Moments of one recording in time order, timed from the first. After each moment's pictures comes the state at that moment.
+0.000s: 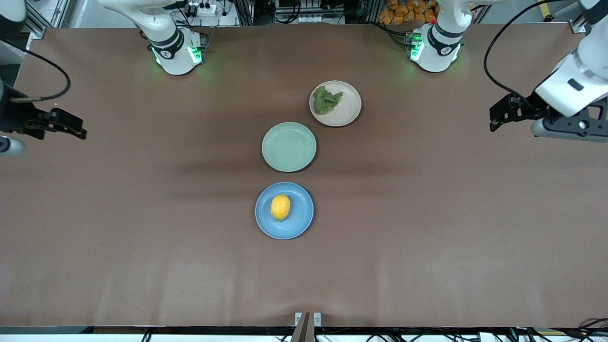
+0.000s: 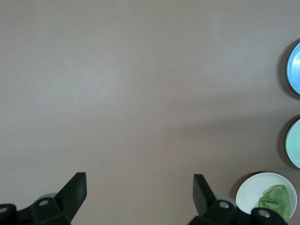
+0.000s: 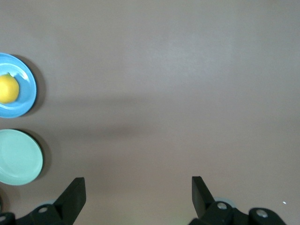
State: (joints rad) left arm -0.05 0.02 -0.08 -1.60 0.00 1.63 0.00; right arm 0.12 0.12 -0.09 -1.44 0.02 1.50 0.05
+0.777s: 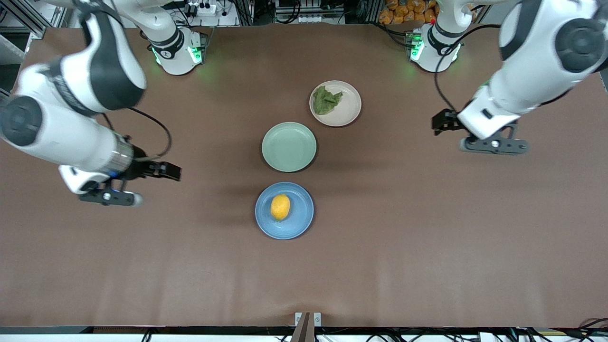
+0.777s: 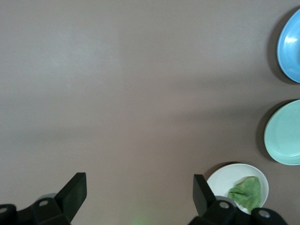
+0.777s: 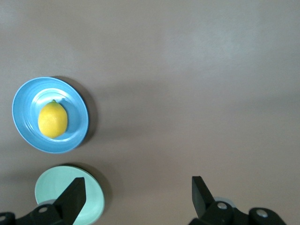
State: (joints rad) left arm -0.06 0.04 -0.26 -1.77 -0.04 1.71 -0.25; right arm 0.28 0.37 -0.01 -1.45 0.12 1.74 0.41
